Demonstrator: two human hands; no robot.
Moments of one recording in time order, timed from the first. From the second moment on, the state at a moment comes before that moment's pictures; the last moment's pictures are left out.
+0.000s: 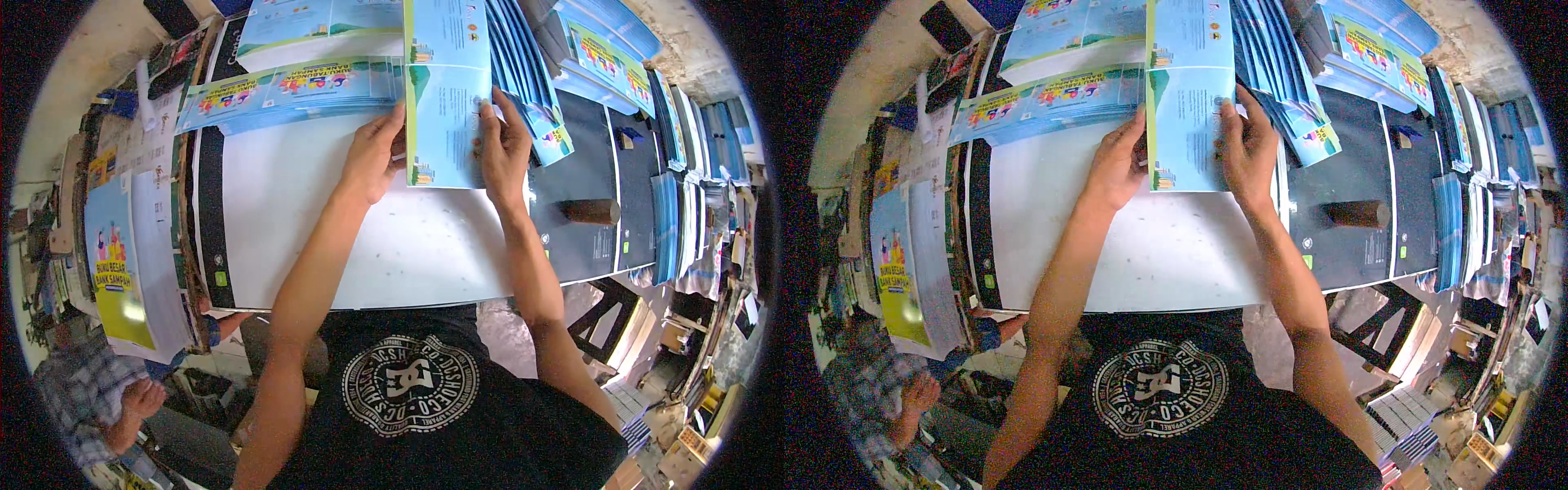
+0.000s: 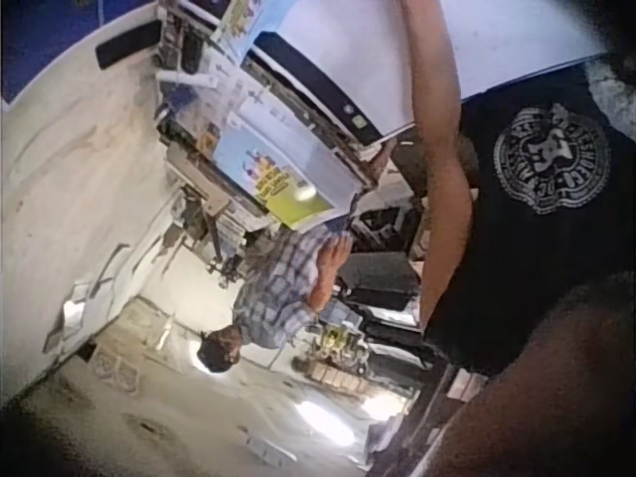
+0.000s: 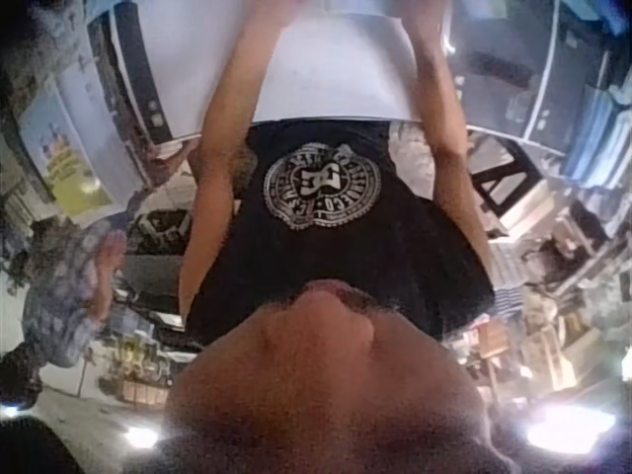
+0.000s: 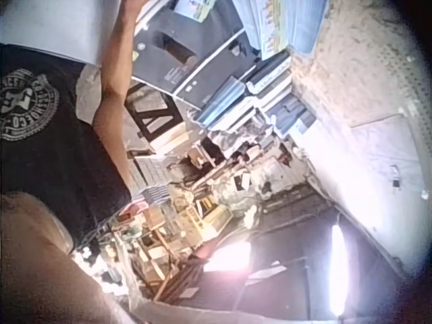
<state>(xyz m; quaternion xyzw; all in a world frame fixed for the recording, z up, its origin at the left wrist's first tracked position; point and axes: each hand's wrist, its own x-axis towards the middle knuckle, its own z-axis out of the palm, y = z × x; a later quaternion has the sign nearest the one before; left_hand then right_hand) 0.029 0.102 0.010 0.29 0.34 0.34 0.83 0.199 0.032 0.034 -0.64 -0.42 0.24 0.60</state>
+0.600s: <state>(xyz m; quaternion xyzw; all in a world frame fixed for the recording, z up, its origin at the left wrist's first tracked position) 0.013 0.050 0.011 0.65 0.50 0.15 0.55 0.178 -0.003 0.055 -0.72 -0.64 0.03 0.28</state>
